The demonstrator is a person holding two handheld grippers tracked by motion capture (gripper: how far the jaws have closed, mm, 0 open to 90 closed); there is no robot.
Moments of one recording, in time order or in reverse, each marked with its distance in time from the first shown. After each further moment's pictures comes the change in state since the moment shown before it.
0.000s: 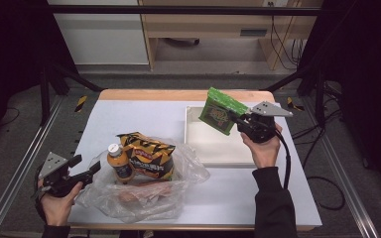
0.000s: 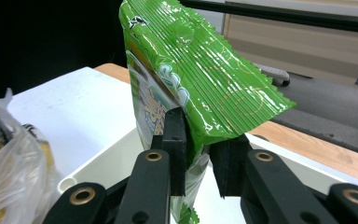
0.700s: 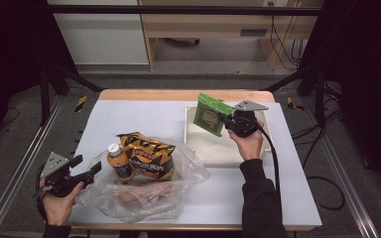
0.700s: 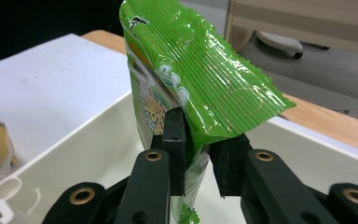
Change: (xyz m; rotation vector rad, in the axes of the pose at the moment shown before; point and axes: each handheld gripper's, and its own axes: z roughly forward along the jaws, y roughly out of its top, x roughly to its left) left arm 0.000 -0.002 0.004 0.011 0.002 0.002; right arm -0.010 -0.026 0.069 0.117 0.017 0.012
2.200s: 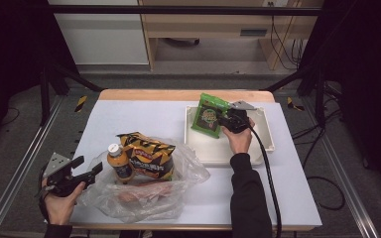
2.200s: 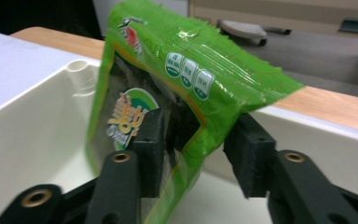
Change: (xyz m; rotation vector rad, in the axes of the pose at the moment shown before) left arm 0.002 -0.004 0.005 0.020 -0.003 -0.008; right arm -0.024 -0.029 0.066 -0.008 -0.163 0.082
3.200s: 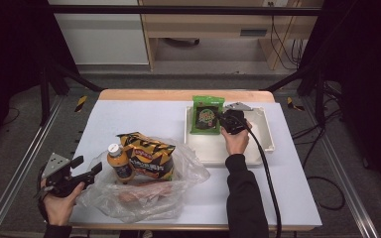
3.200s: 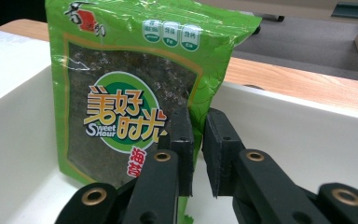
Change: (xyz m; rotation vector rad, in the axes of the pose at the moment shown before) left arm -0.001 0.001 -0.003 -0.012 -0.005 -0.003; right arm 0.009 -0.003 0.003 0.045 -0.020 0.034
